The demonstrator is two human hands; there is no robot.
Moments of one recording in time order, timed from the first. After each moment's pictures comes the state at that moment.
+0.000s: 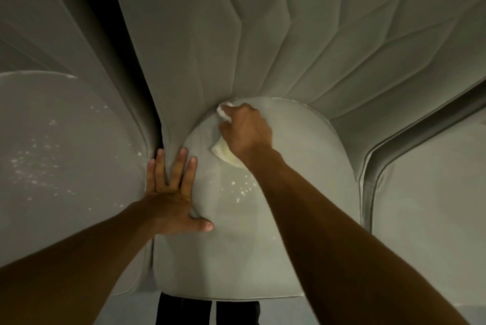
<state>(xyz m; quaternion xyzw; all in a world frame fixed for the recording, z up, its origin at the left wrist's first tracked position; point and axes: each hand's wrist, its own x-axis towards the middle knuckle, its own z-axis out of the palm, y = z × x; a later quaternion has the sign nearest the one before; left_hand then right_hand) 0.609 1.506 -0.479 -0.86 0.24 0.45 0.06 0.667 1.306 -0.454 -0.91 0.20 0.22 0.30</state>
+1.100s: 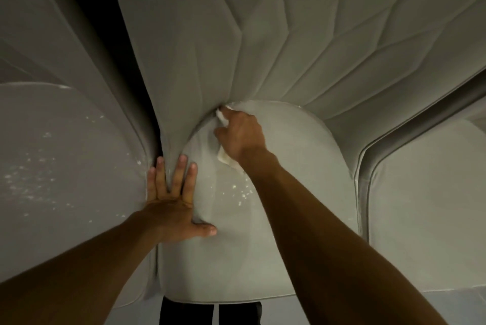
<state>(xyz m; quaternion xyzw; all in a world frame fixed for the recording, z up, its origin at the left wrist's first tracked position) 0.610 1.503 -0.475 -0.83 0.23 0.51 0.06 0.670 1.313 -0.456 -0.88 0.23 0.24 0.34</state>
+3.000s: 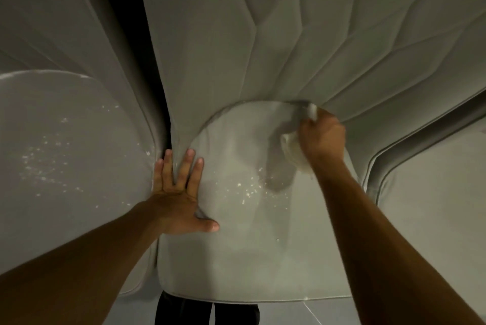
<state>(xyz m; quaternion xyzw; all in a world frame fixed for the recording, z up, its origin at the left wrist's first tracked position) 0.606 1.503 -0.475 -0.83 0.23 0.50 0.09 0.631 1.217 -0.442 -0.86 0.41 0.08 0.28</state>
